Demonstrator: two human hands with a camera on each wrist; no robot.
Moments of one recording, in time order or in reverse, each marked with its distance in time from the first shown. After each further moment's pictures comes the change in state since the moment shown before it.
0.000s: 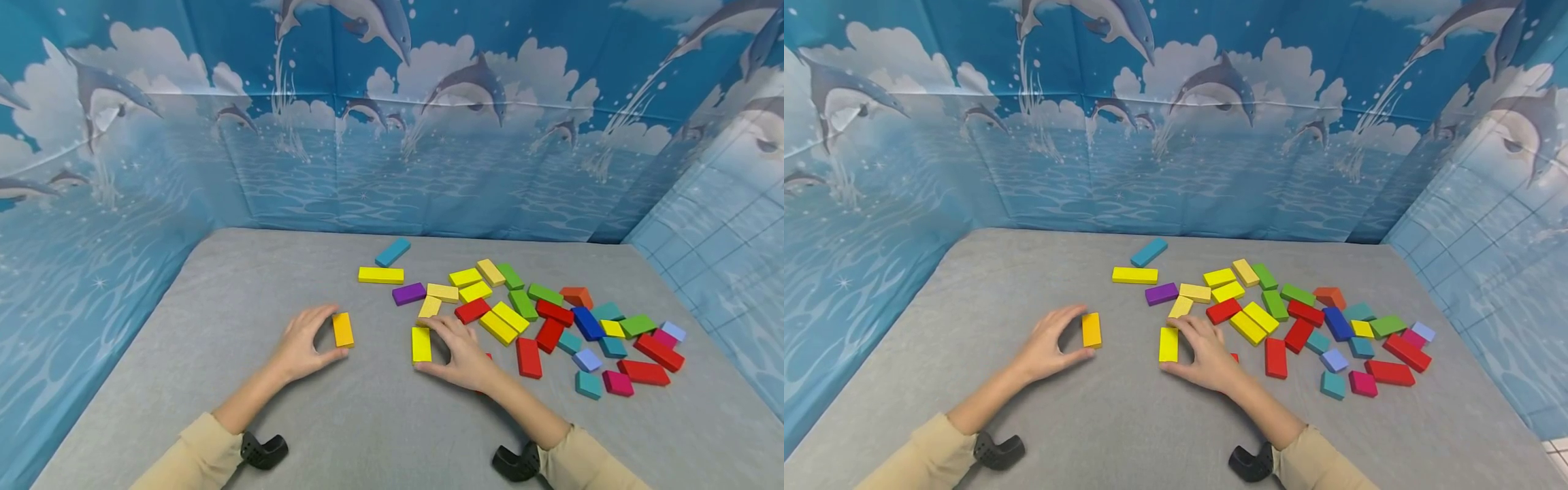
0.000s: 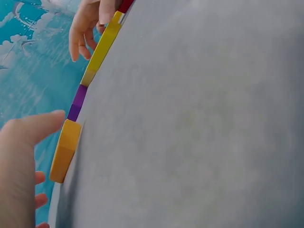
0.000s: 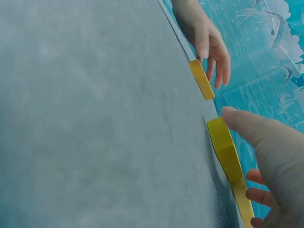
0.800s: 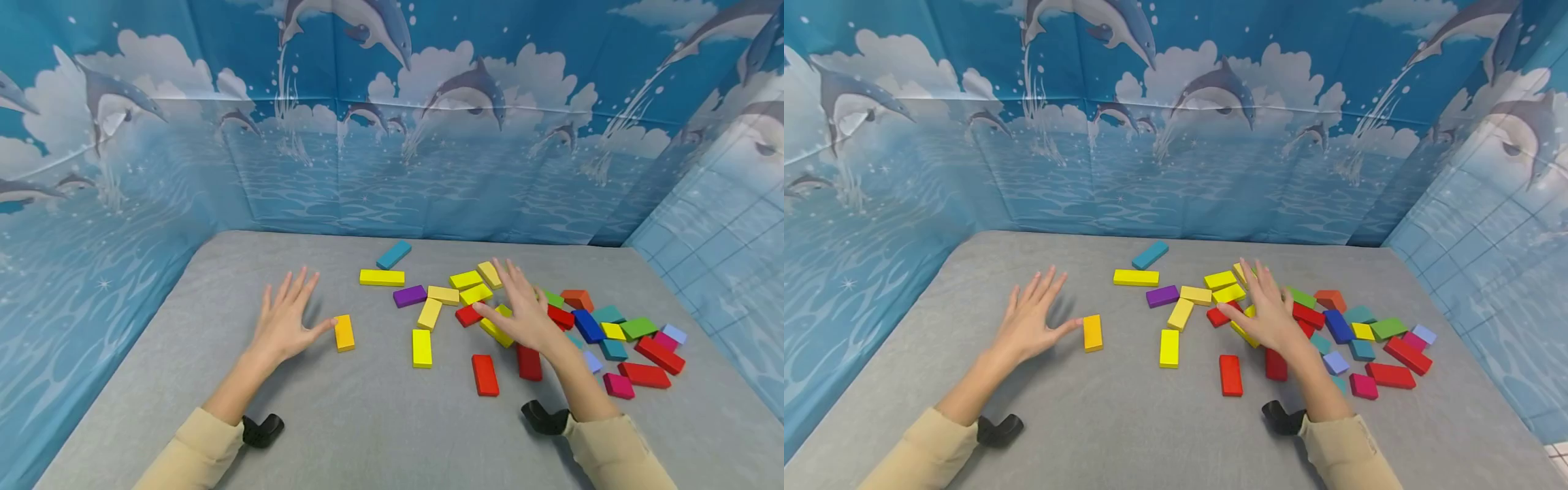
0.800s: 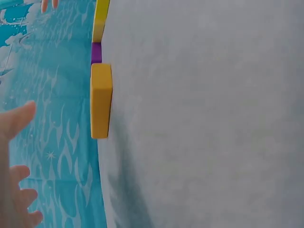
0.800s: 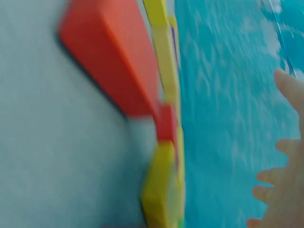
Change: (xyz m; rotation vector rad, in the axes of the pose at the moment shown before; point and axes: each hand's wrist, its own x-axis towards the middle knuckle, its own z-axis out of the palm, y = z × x) left_hand 0.020 0.007 -0.042 0.324 -0.063 -0.204; right_hand 0.008 0.040 -0.094 -0.105 -0.051 0.387
